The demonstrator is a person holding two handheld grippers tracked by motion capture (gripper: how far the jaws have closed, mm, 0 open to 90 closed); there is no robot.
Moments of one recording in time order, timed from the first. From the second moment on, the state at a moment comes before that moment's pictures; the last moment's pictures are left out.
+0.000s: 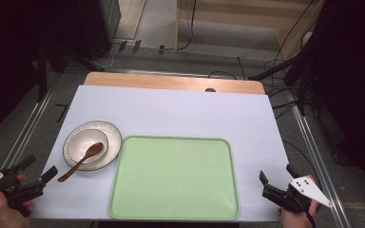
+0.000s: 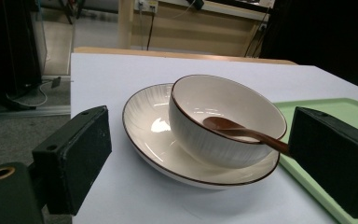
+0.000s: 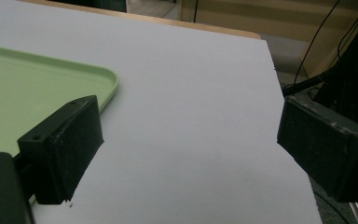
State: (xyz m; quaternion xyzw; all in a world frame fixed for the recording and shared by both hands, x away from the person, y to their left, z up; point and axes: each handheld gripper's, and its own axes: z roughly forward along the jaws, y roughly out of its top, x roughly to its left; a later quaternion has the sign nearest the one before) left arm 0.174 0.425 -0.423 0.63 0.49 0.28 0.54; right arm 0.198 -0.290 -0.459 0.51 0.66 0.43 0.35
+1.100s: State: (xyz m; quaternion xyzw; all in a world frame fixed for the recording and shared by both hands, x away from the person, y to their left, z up) left arm 0.189 0.367 -0.395 0.67 0.50 0.24 0.49; right arm 0.199 -0.285 -0.463 0.50 0.67 0.41 0.36
